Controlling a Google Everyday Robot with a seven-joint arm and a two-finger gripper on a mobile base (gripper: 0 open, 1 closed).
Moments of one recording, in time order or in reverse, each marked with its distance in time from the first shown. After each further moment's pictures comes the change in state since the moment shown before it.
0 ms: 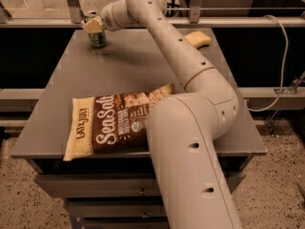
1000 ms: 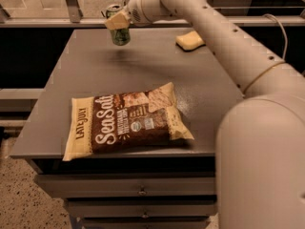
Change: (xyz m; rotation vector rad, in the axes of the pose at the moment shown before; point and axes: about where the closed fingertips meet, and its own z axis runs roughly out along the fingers) arm 0.001 -0.002 -0.132 0.078 0.012 -0.020
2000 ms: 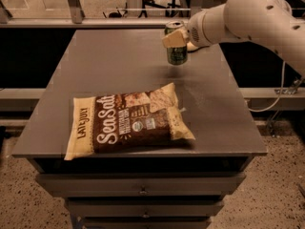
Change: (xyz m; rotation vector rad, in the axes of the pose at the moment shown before) arm 0.102 -0.029 -0.185 0.298 0.157 0.138
